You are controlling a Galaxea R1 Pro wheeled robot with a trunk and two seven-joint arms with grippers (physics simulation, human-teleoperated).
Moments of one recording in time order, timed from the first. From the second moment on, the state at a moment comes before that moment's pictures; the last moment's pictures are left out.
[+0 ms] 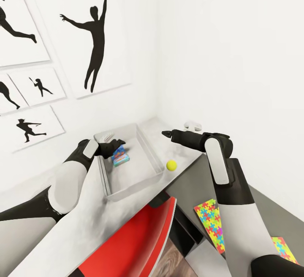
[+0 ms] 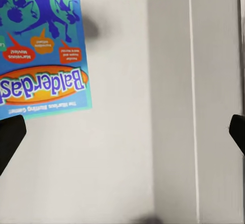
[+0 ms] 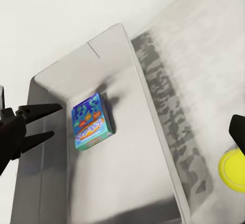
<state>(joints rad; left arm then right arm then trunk) -1.23 -0.07 0.61 -0.38 0.14 0.67 -0.02 -0.85 0.11 0.06 -1.48 -0.58 1.04 -0.14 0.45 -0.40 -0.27</state>
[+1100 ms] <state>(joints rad) -1.22 0.10 0.59 -0.43 0.29 0.99 -0.47 -0.85 0.11 0.06 -1.48 -0.58 1.04 -0.14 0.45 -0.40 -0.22</state>
